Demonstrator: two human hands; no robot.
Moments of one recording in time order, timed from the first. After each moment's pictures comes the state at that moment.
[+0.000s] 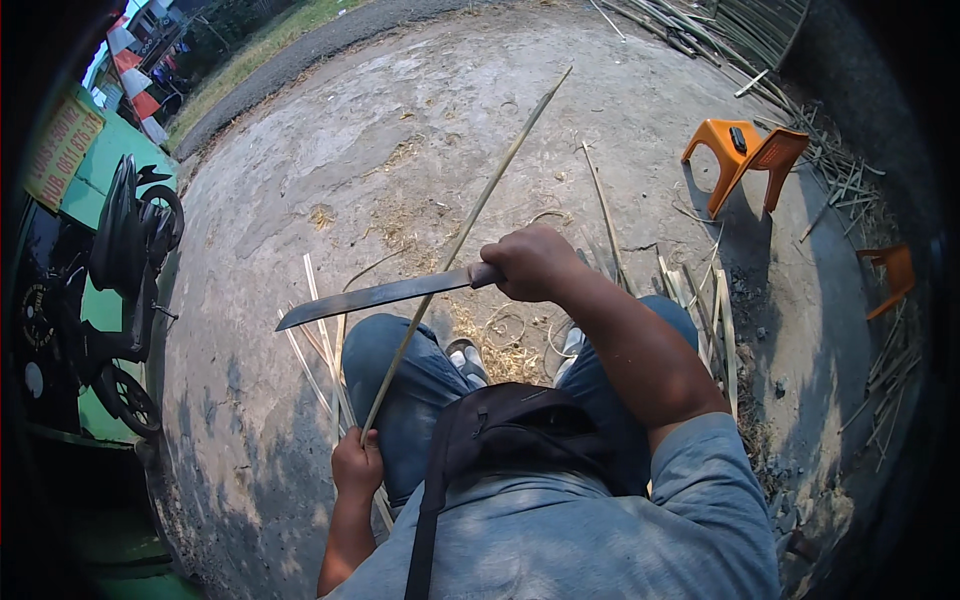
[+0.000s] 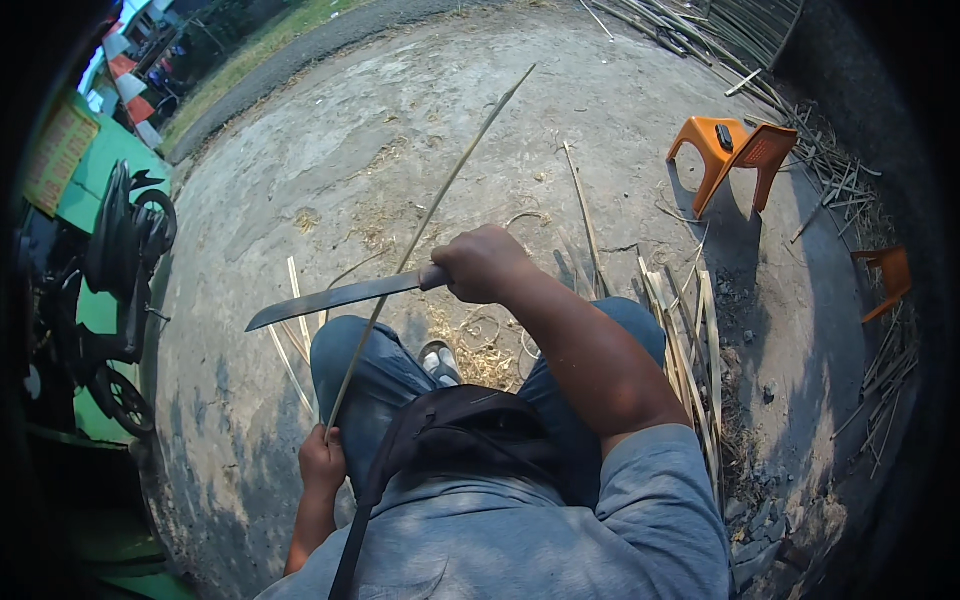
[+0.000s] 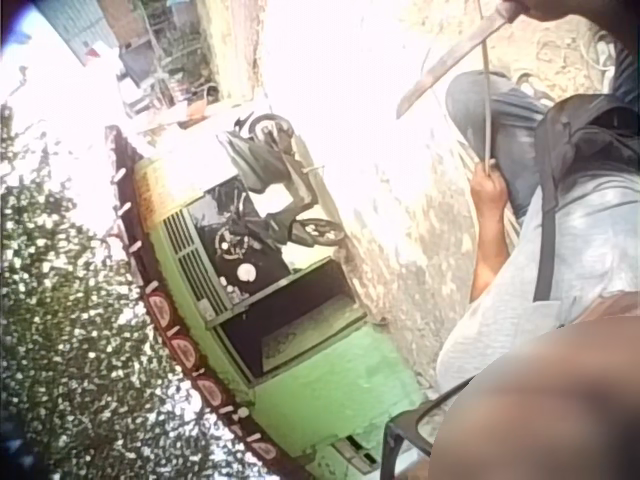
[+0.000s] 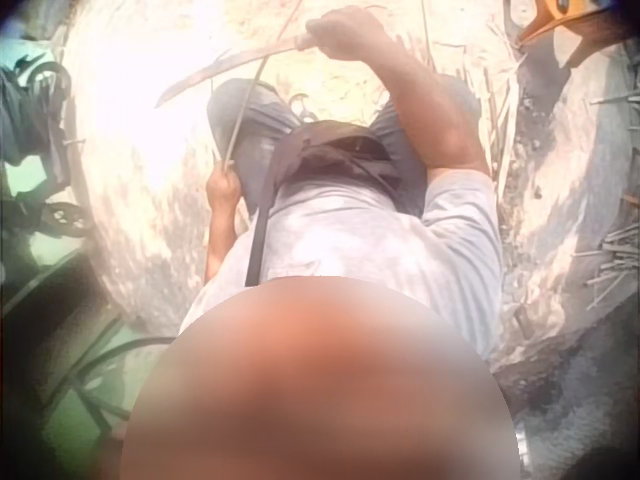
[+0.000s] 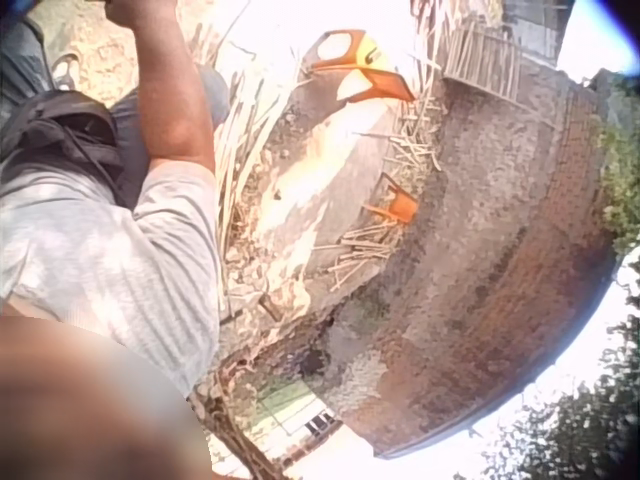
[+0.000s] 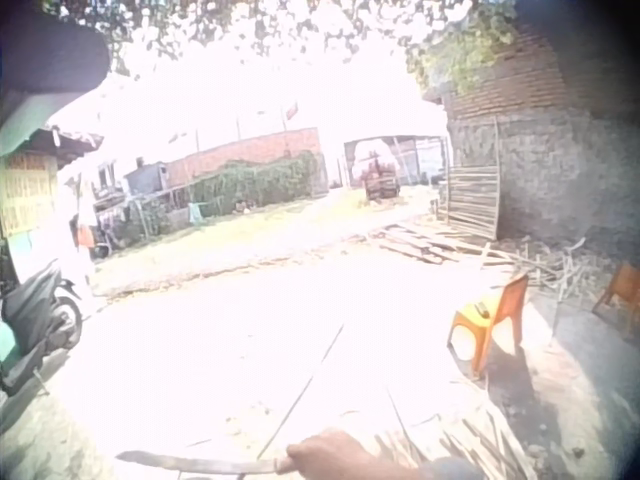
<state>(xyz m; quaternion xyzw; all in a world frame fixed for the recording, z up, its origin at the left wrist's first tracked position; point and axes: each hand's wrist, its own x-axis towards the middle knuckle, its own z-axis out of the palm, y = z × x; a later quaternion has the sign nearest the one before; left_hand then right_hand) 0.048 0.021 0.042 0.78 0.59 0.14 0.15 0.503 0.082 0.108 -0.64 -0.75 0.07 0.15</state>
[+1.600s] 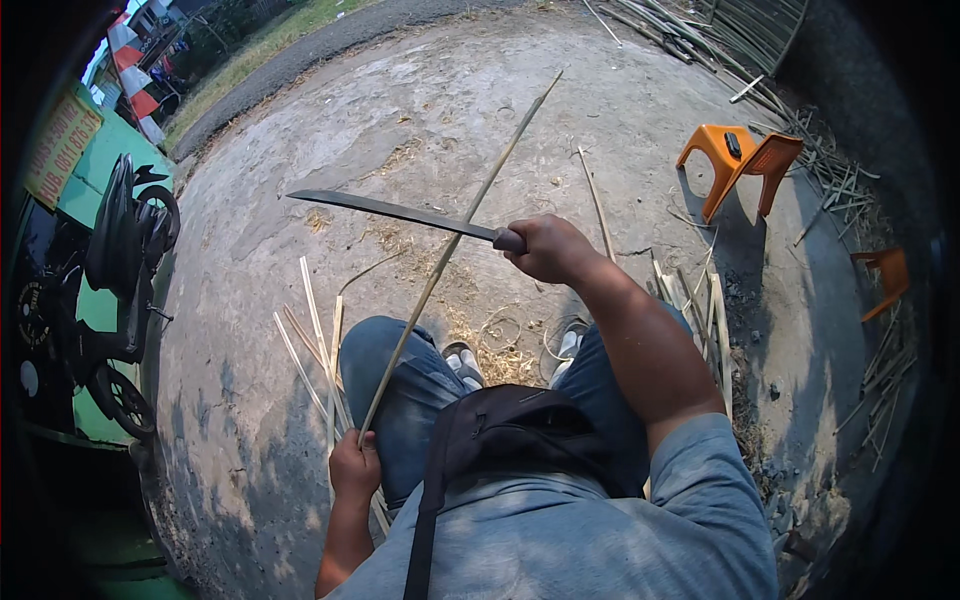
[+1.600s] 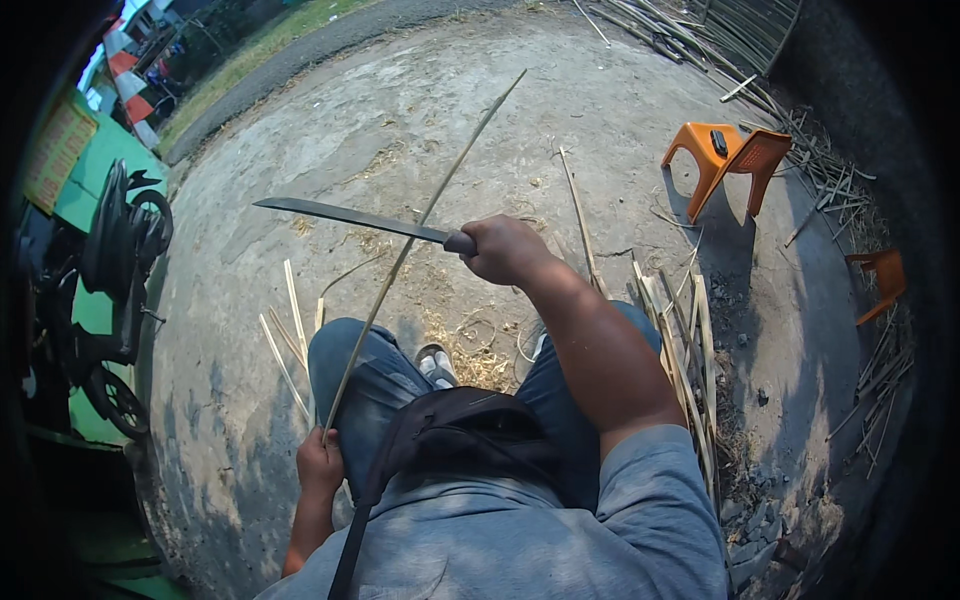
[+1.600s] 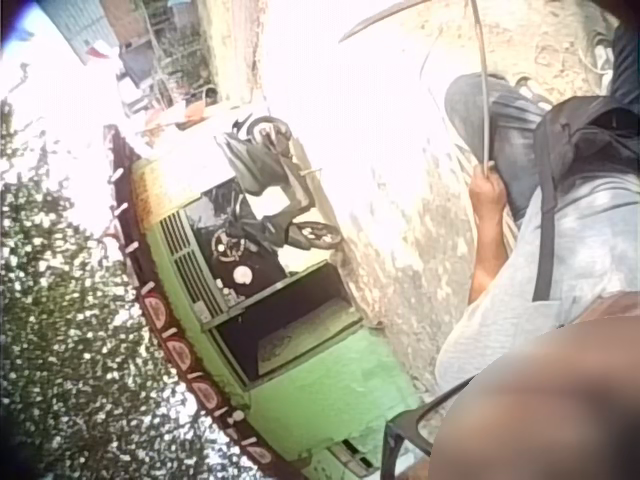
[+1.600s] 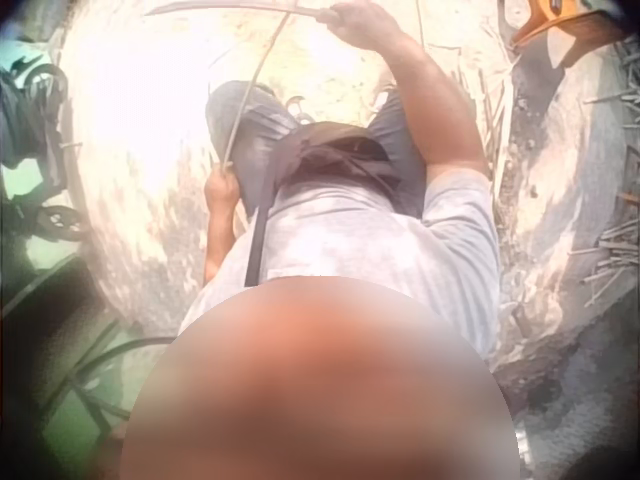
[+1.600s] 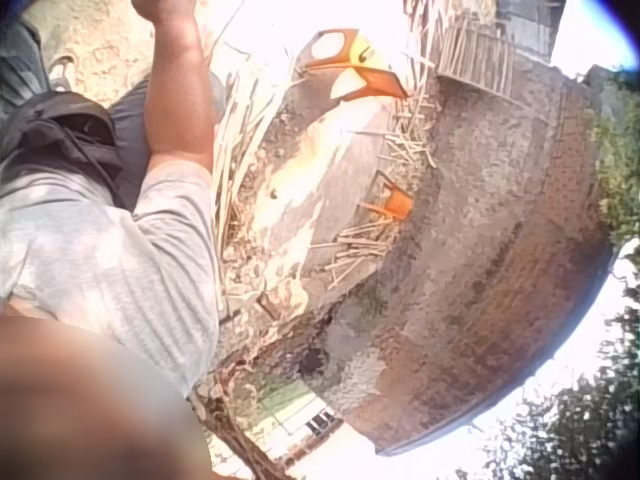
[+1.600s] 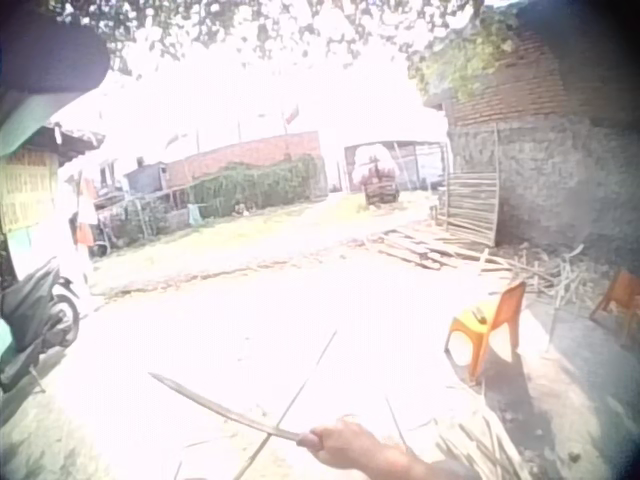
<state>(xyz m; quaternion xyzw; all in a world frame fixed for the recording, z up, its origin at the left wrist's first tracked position) 0.050 0.020 0.045 0.78 0.58 0.14 0.16 0.534 0.088 0.095 -0.72 -0.63 0.17 0.24</state>
